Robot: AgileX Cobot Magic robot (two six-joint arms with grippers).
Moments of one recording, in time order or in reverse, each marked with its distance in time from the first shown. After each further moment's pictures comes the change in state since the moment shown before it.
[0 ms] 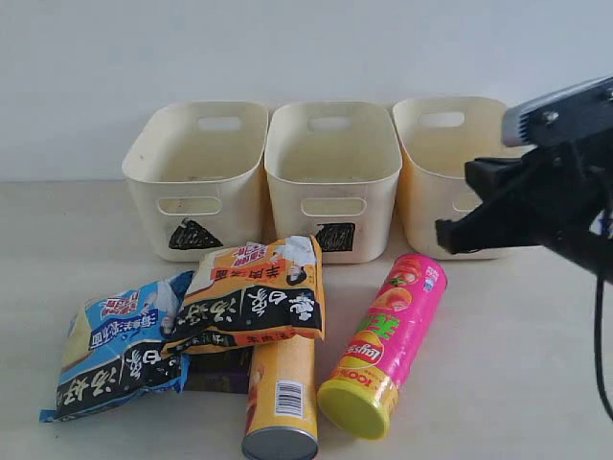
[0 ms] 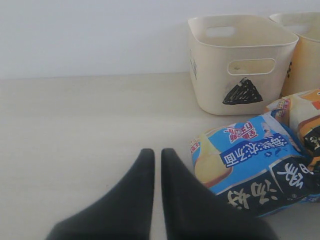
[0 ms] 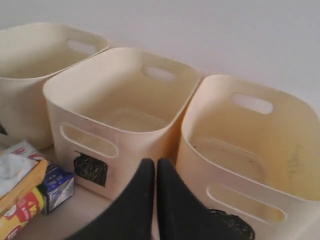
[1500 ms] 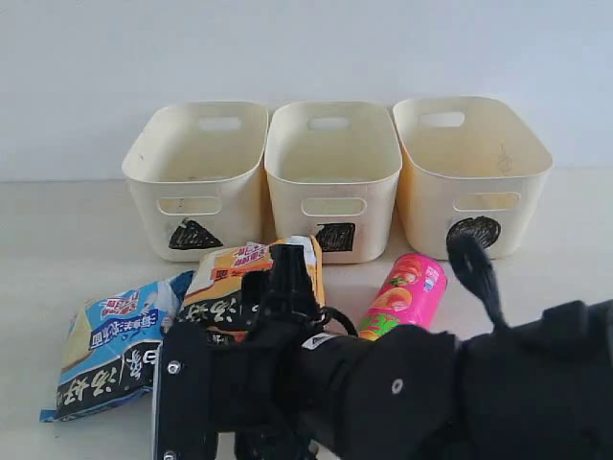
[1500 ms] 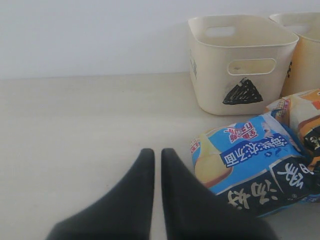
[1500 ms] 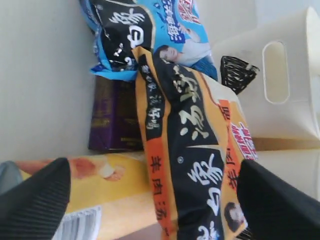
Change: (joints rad) left arm 0.000 0.000 0.000 0.000 0.000 0.000; right arm 0.722 0.324 -0.296 1.214 0.147 -1.881
